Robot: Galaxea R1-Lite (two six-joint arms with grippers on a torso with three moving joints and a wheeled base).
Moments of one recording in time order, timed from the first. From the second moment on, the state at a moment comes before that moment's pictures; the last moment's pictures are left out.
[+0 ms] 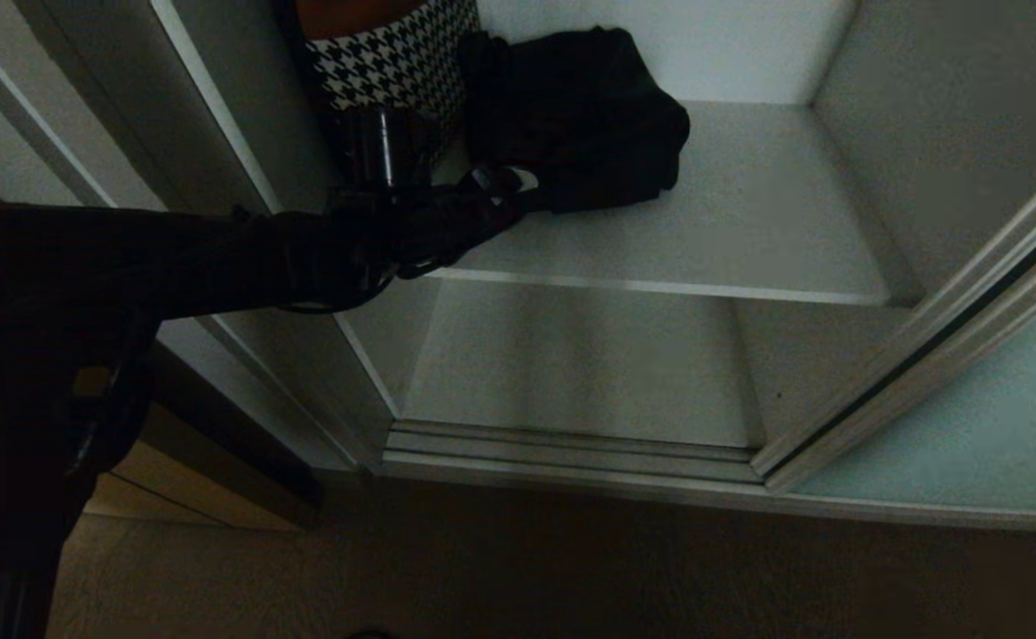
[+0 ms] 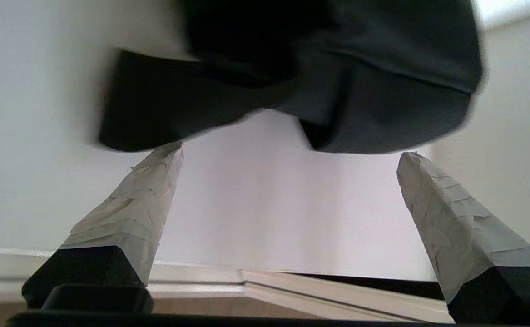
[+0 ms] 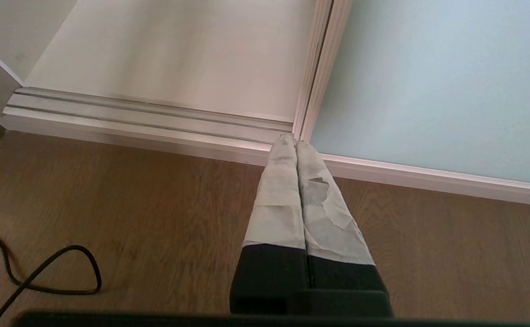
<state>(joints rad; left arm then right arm) -0.43 2.17 -1.92 -0.26 -0.04 -0.77 0.00 0.00 0.00 0.00 0.00 0.00</state>
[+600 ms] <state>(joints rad) -0.45 2.21 -1.92 -0.29 -0.05 -0.77 0.00 0.00 0.00 0.00 -0.01 0.00</state>
